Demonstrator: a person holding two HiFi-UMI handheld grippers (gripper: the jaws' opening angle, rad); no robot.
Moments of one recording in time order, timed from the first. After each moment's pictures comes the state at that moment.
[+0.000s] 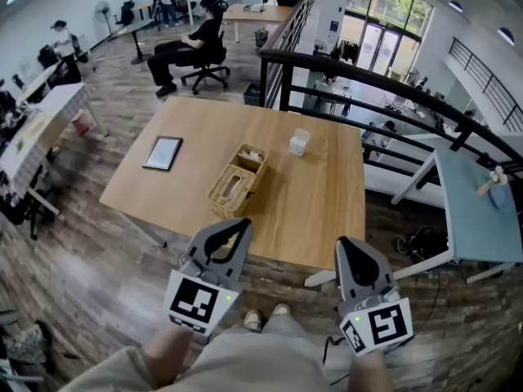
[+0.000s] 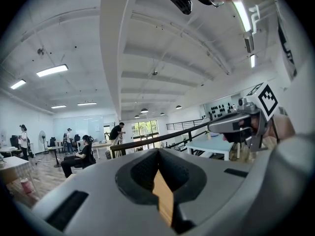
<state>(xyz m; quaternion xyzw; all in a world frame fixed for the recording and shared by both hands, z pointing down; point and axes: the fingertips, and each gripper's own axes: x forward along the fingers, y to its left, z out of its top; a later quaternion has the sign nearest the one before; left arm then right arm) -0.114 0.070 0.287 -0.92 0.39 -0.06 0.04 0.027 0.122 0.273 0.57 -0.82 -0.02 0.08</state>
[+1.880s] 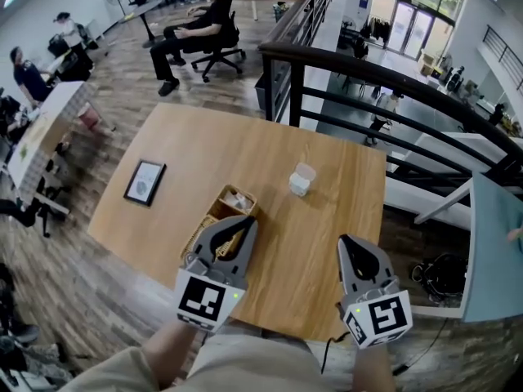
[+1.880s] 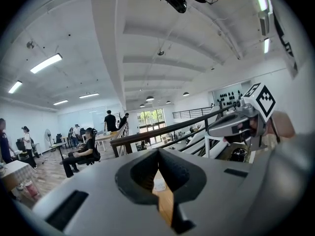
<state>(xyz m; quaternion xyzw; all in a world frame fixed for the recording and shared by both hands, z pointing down) 0.011 -0.218 0.338 -0.90 0.42 -0.14 0.02 0.159 -0.182 0.350 0.52 -0.85 0.05 0.11</state>
